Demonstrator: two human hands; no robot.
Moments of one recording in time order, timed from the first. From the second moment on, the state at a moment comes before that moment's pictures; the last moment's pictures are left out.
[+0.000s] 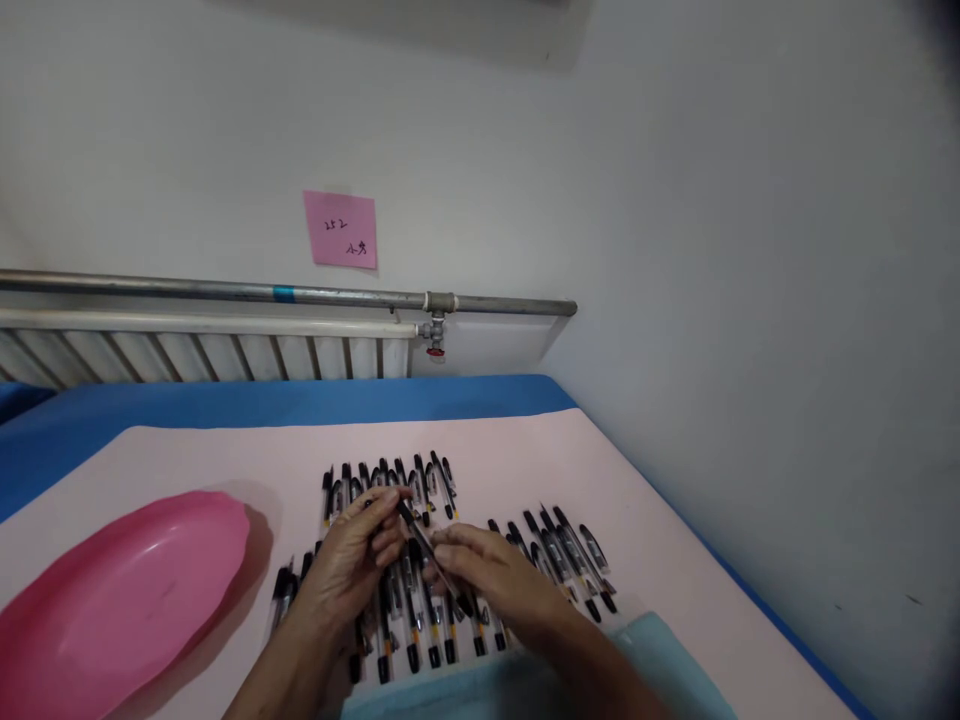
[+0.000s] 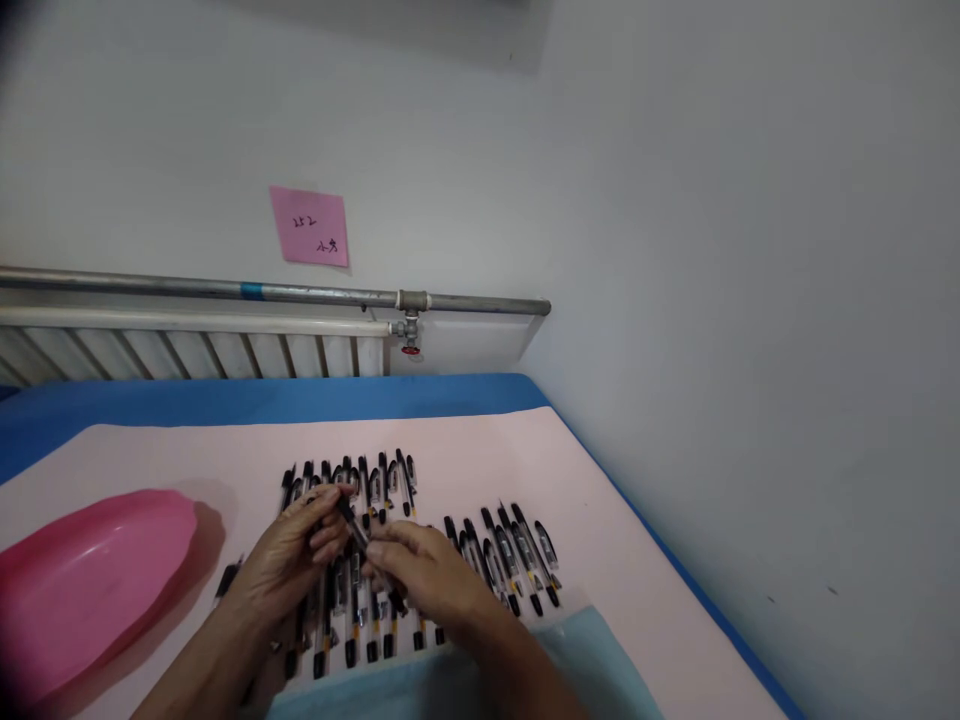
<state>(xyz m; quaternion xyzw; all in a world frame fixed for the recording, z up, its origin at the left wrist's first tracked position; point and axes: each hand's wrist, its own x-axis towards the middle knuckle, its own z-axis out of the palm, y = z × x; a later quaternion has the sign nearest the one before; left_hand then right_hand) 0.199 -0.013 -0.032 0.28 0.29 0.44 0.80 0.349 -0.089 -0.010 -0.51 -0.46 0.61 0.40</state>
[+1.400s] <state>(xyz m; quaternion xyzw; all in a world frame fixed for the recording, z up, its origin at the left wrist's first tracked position) 0.191 -0.005 -0.030 0.26 0.28 0.48 0.79 0.330 -0.092 -0.013 -0.53 -0.38 0.66 0.38</state>
